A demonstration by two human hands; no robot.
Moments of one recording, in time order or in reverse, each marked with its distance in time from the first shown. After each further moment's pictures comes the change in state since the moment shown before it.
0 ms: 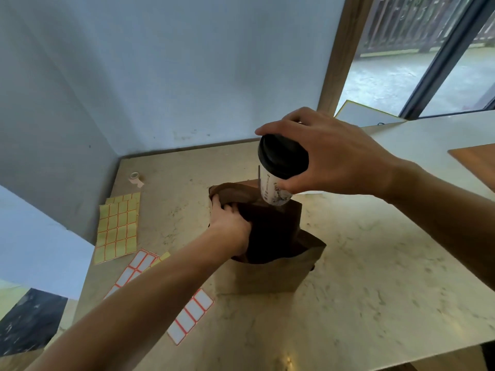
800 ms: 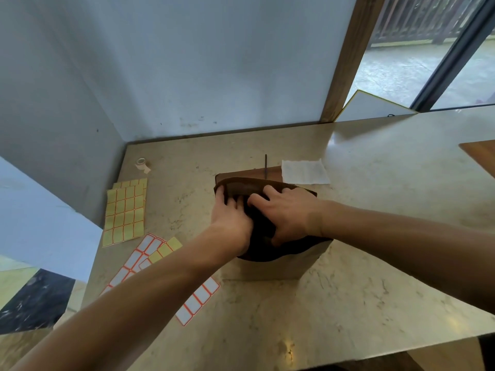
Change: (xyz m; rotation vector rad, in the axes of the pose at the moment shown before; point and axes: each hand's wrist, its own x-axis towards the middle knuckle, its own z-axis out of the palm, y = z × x) left_hand -0.024 0.000 0.018 0.087 0.076 -0.022; right_hand -0.001 -0.034 0.126 -0.225 -0.536 -0.069
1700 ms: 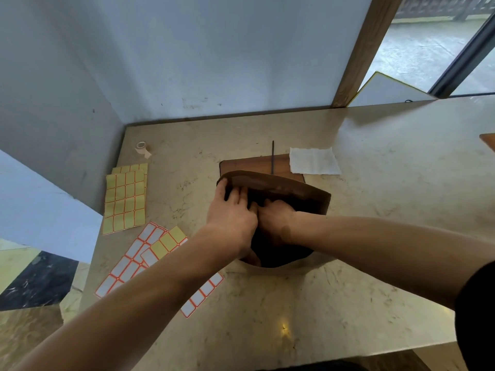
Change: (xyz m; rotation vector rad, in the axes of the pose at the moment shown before) left_hand 0.003 -0.012 0.014 -0.111 0.091 0.033; right_hand 0.069 -0.019 0.067 -0.190 -0.168 -0.094
